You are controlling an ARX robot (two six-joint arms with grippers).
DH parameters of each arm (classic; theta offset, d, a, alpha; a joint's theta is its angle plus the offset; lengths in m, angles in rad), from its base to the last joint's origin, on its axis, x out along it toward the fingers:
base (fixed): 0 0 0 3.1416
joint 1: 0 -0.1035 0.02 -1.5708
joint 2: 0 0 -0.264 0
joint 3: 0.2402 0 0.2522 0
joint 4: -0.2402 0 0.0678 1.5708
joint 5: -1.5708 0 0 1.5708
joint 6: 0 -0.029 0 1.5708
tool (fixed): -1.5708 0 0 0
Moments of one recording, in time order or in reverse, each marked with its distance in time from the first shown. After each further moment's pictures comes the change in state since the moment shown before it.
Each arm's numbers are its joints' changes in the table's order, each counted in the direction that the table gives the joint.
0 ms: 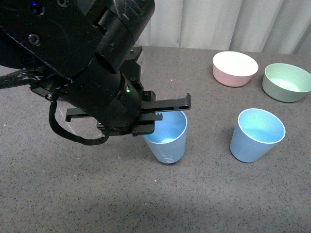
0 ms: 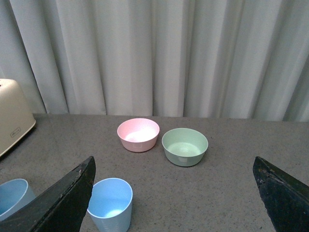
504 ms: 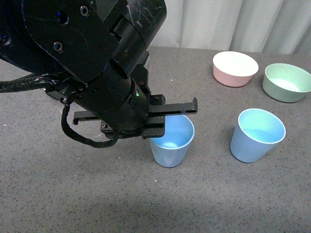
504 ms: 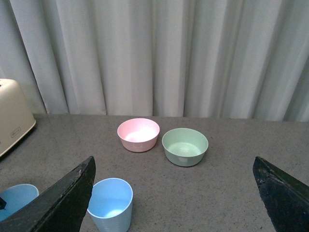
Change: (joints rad) left arm 0.024 -0.029 0.025 -0.009 -0.007 0.013; right arm 0.000 0.000 0.000 0.000 0.000 0.000
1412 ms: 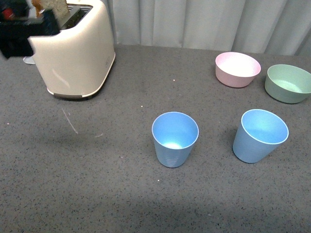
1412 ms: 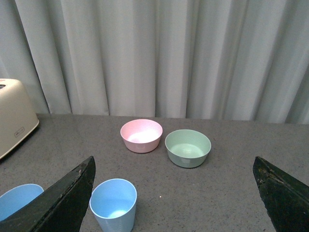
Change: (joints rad) left arm -0.214 0.457 -0.742 1.284 -0.319 -0.428; right arm 0.000 0.000 0.000 0.000 -0.001 0.000
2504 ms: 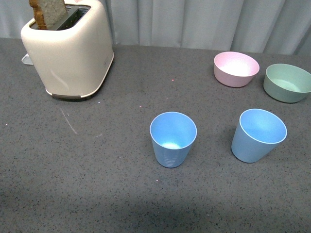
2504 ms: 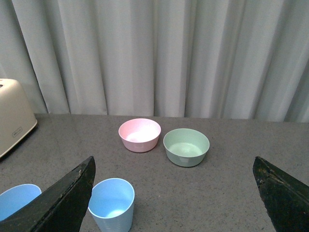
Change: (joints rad) left arm -0.314 0.941 -0.308 -0.602 0.306 -0.017; right arm 0.000 0.000 0.000 0.000 0.002 0.000
